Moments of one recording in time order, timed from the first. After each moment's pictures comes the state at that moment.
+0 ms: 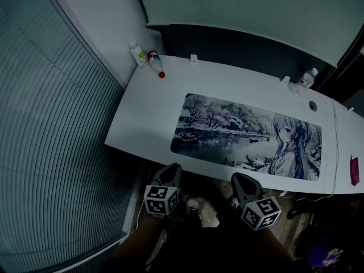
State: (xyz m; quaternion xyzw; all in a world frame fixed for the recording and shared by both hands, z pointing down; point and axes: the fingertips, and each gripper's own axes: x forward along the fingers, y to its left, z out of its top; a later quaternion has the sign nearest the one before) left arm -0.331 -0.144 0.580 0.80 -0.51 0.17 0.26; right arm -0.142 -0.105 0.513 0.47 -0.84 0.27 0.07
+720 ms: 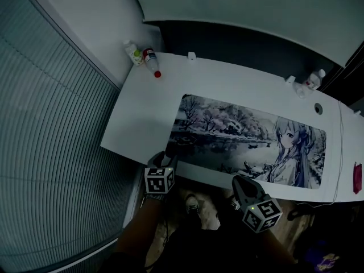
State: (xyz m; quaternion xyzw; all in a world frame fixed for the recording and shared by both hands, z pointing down) left arm -0.354 -0.217 0.652 0.74 -0.55 0.26 0.28; right arm -0.115 -0.130 0.537 0.44 -0.84 0.30 0.08
